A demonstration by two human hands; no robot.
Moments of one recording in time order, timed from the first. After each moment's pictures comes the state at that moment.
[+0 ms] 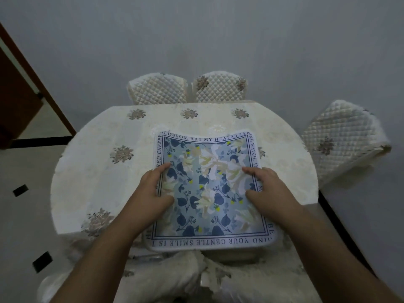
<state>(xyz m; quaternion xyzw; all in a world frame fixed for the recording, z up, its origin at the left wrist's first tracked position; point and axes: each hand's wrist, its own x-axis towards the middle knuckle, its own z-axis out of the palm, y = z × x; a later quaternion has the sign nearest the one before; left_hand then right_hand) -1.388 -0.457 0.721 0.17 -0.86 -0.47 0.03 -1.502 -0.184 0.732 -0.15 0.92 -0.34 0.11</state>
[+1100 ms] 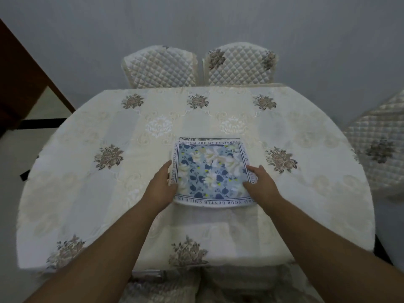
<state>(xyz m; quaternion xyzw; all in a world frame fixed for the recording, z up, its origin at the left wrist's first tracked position) -1.619 -0.536 0.543 0.27 -0.85 -0.45 -0.02 -1.755 -0.261 0.521 -0.05 0.90 -0.39 0.20</state>
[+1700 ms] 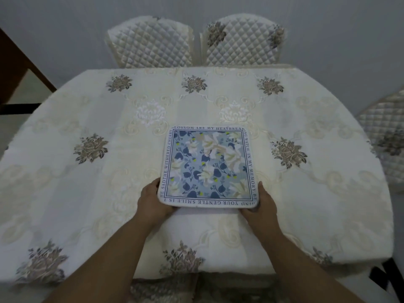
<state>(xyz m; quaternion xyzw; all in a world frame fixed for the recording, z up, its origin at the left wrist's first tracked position) -1.612 -0.547 0.439 0.32 -0.84 -0.43 -0.03 -1.715 -0.235 0.410 -0.06 0.87 -0.46 0.14</state>
